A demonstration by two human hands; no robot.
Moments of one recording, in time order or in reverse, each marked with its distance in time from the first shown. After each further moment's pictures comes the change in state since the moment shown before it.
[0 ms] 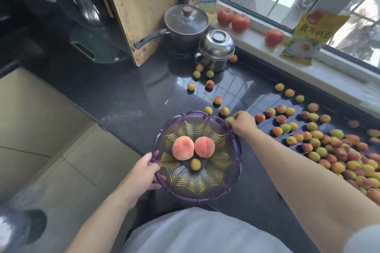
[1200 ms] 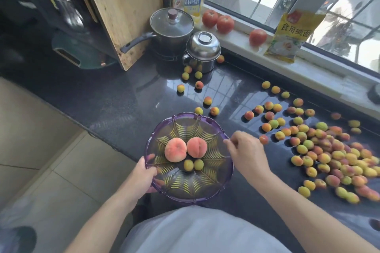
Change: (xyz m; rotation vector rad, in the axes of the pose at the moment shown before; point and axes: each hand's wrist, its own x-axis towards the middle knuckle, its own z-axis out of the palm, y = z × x) left_hand 0.015 -0.004 0.011 0.002 -0.030 0.003; right_hand -0.144 0.020 -0.021 -0.113 0.273 -0.298
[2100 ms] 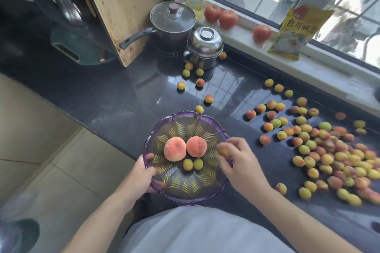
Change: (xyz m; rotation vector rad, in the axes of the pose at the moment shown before) left_hand -0.002 0.003 0.002 0.005 -0.007 0.001; right_hand -0.031 0.011 0.016 0.188 -0.019 -0.265
